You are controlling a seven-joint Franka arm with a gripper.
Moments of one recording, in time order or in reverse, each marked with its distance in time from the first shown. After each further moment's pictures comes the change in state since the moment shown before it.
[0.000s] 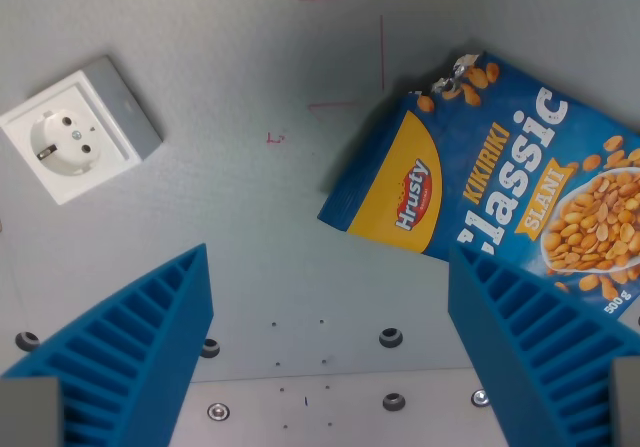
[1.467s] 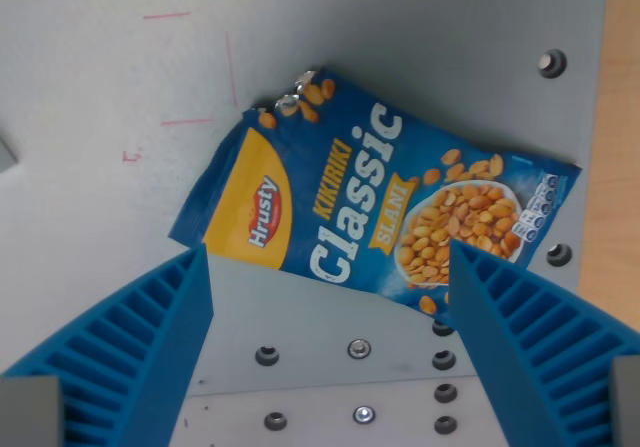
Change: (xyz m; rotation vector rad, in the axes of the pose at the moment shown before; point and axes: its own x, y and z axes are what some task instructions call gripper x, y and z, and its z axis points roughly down) arm -0.002 0.099 0.003 -0.010 0.026 0.019
